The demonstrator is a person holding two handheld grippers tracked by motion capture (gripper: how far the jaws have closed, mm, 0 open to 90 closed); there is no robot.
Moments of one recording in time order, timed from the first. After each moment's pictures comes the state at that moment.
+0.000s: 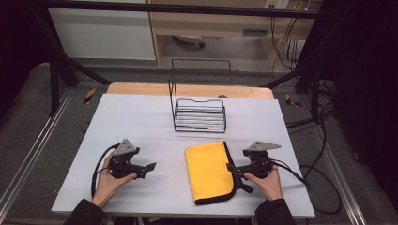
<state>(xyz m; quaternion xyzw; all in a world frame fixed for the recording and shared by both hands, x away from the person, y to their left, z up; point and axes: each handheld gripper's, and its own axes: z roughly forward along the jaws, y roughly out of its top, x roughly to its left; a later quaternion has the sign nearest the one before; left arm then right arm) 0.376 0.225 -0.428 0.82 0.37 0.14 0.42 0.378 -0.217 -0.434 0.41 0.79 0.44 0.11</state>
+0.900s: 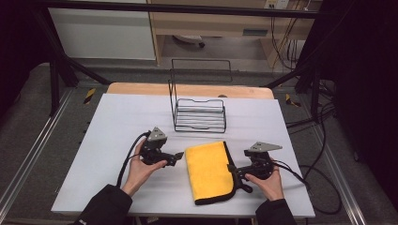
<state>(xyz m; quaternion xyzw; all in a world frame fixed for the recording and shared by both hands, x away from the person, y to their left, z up) 0.411 0.140 -0.414 0.82 0.37 0.12 0.43 0.374 -0.219 -0.432 0.40 0.79 0.44 0.11</state>
